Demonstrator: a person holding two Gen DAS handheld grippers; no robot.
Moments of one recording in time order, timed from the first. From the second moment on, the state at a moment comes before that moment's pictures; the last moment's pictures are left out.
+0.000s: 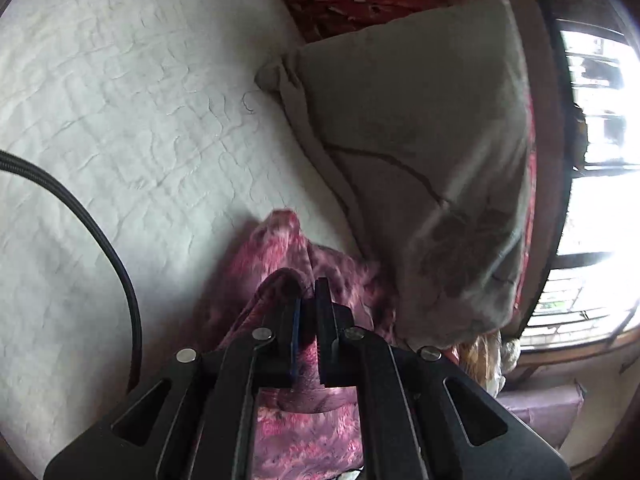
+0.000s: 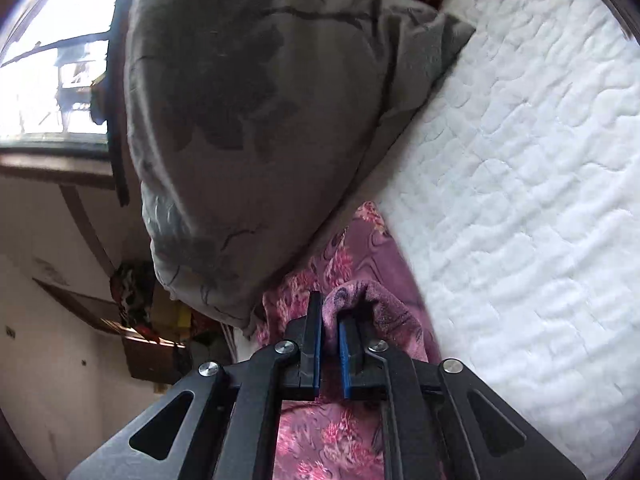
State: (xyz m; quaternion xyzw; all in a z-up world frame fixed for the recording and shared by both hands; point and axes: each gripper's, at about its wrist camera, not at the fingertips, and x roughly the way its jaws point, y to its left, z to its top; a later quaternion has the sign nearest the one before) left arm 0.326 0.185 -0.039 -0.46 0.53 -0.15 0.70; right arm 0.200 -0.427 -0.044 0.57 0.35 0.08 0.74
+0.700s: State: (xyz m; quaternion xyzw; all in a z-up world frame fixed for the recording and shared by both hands) left arm 0.234 0.150 -0.021 -0.24 0.50 -0.33 0.77; right arm 0.192 -0.415 -0.009 0.42 0.33 0.05 0.84
